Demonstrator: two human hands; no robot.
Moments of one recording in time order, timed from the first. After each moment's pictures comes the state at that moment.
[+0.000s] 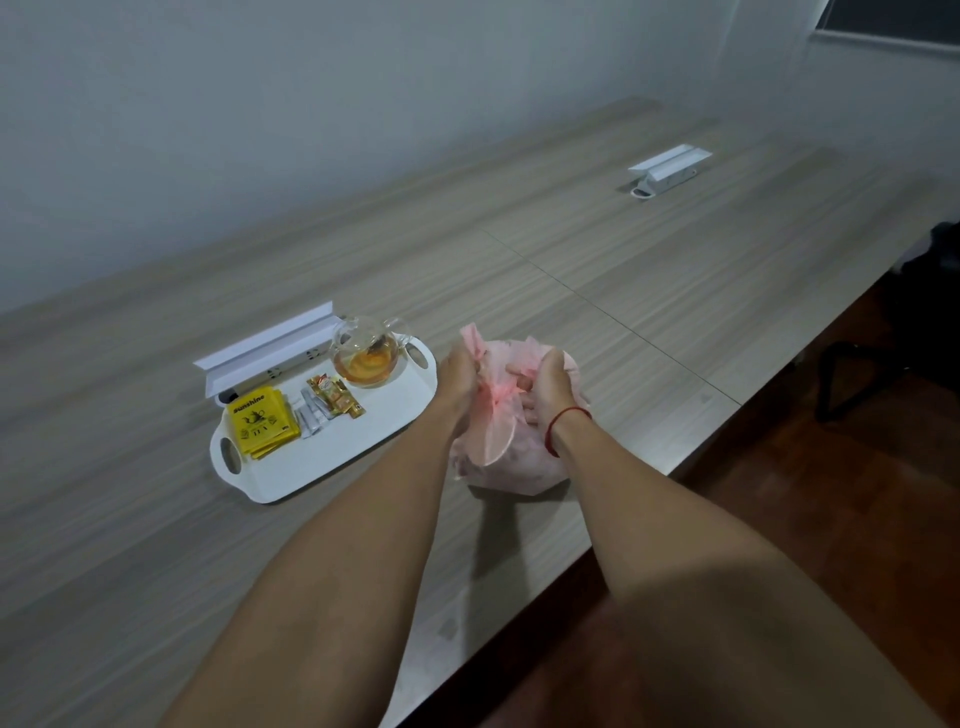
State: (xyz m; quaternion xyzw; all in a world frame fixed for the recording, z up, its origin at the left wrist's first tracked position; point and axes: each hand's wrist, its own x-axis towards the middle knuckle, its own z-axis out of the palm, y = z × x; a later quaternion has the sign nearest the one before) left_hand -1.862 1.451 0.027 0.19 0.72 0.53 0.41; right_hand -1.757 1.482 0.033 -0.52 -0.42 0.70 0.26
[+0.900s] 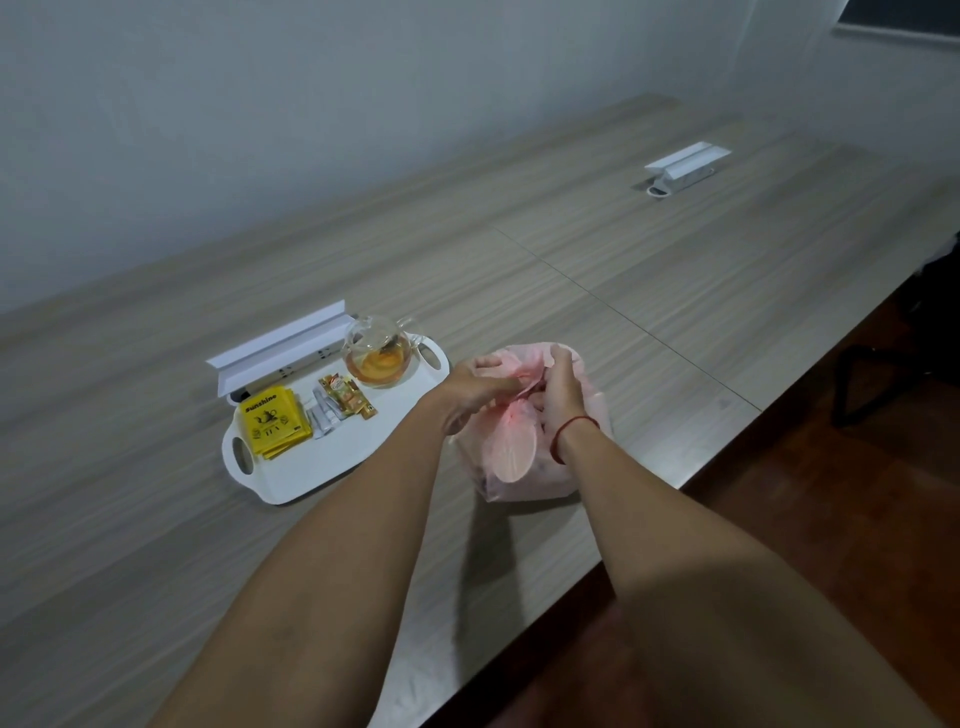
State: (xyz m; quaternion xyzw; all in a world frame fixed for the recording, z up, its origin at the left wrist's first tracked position) left_hand -1.893 1.446 0.018 0.27 0.68 0.43 0.52; right_hand -1.771 1.481 0.027 -0.52 -0.38 0.70 0.30
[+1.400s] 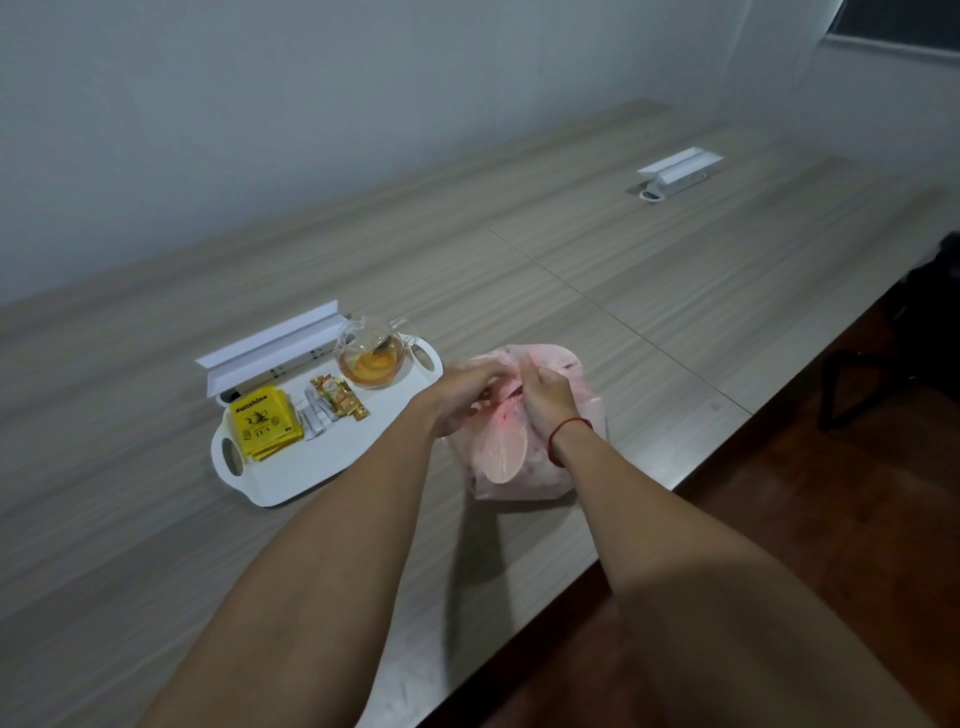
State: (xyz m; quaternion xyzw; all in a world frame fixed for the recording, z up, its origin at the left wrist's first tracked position) left_hand -1.891 1.449 0.018 0.28 0.67 0.43 0.53; right_hand -1.777 1.484 0.014 -0.51 -0.55 0.61 0.26
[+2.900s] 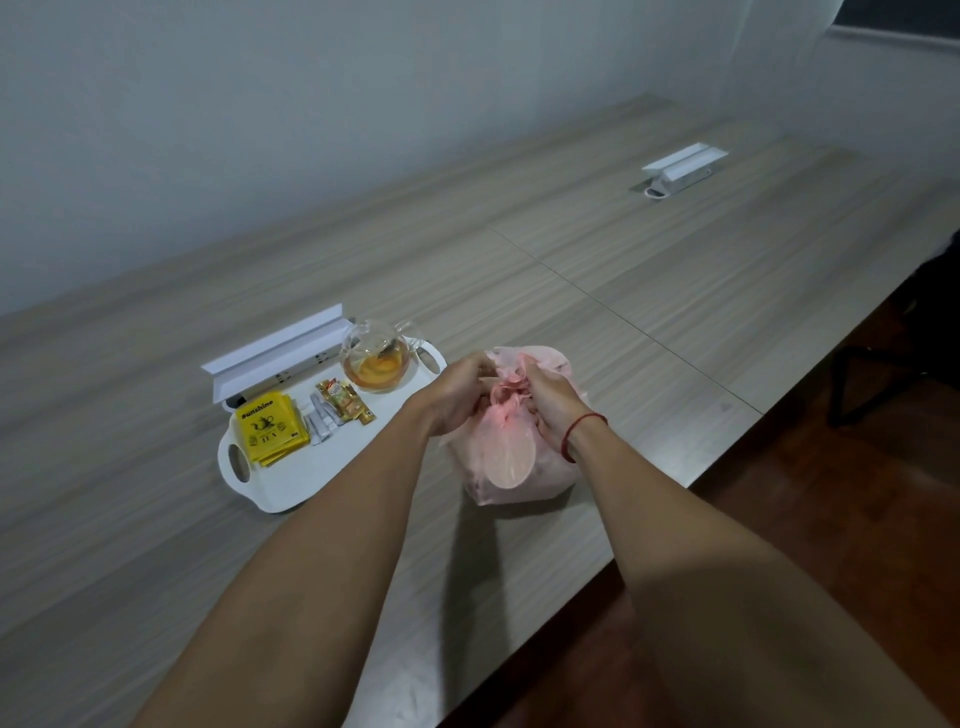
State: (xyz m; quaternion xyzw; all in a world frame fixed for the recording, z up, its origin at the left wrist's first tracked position) left_hand -1.903 1.450 0.025 0.27 0.64 0.44 0.57; right_hand -1.785 1.503 0.001 -0.43 -0.45 0.74 0.25
